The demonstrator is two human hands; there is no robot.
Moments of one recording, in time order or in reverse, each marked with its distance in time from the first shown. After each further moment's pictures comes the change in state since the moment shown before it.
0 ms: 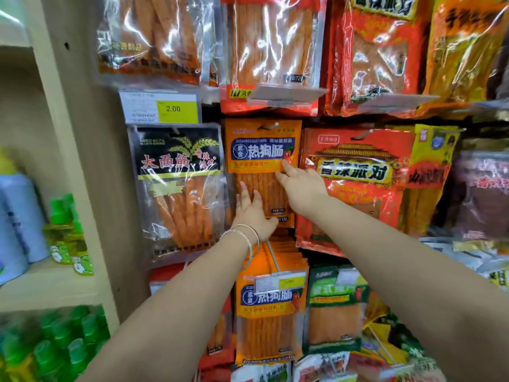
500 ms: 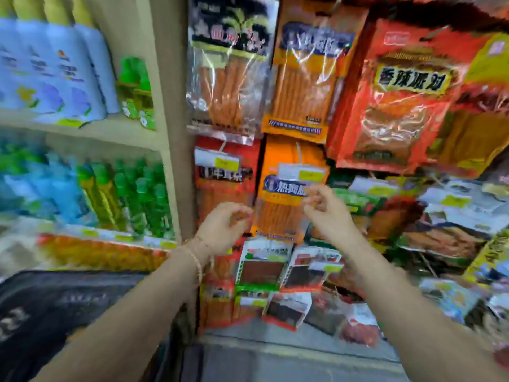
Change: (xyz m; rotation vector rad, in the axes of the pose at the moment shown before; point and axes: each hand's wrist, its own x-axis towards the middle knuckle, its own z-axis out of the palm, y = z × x) left_hand -0.265 -0.080 0.038 -0.377 0.033 -0.134; right_hand -0.231 -0.073 0.041 1.248 -0.195 0.260
